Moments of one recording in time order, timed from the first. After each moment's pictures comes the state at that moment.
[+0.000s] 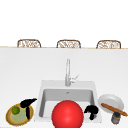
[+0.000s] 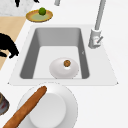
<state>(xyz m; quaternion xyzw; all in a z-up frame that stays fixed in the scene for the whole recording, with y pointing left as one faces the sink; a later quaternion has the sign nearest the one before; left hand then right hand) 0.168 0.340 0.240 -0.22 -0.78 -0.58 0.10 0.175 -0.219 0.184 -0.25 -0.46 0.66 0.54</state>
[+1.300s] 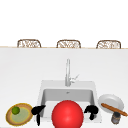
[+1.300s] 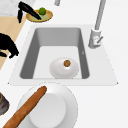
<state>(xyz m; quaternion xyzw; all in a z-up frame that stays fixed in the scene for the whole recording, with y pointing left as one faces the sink) 0.177 0.267 0.147 -0.21 -0.77 -0.59 0.11 0.175 -0.219 0.184 -0.25 -0.46 0.66 0.54</state>
